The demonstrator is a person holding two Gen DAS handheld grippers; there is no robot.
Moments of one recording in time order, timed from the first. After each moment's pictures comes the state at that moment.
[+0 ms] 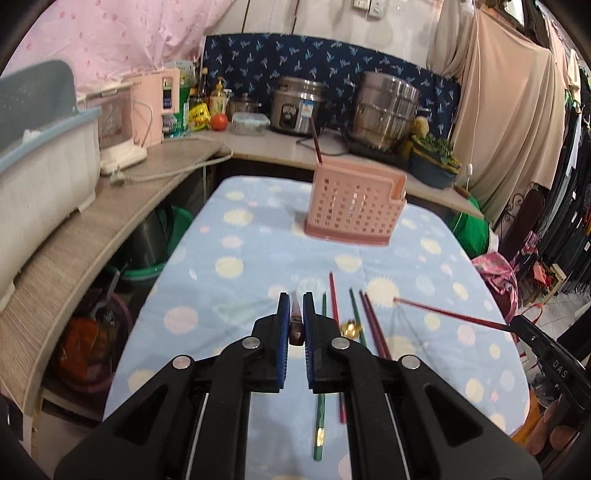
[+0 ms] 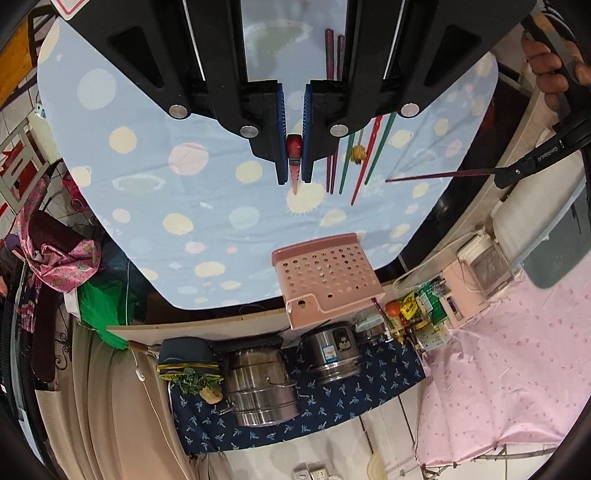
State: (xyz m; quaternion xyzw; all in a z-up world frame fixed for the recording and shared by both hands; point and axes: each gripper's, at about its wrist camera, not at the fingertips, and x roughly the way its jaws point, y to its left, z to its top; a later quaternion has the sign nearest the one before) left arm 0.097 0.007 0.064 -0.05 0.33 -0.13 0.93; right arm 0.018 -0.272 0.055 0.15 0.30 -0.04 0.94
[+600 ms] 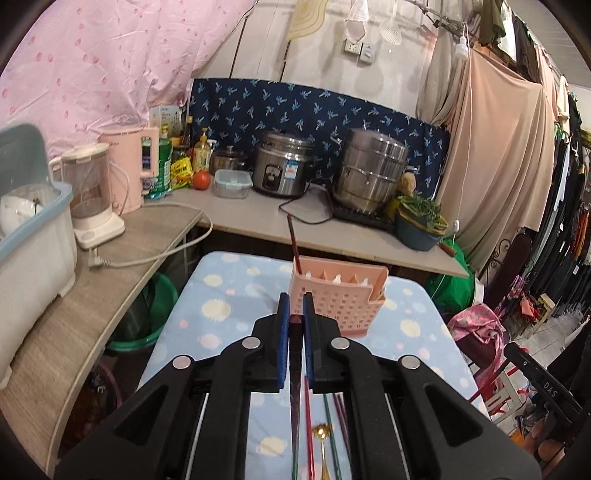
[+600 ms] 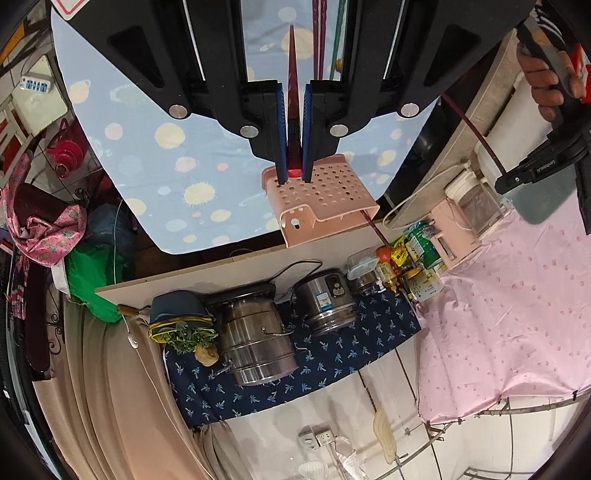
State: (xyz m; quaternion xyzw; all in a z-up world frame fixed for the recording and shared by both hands) left arm 0.172 -0.009 0.161 -0.07 0.26 -0.15 0.95; right arm 0.079 -0.317 0.125 0.19 0.24 -0.02 0.95
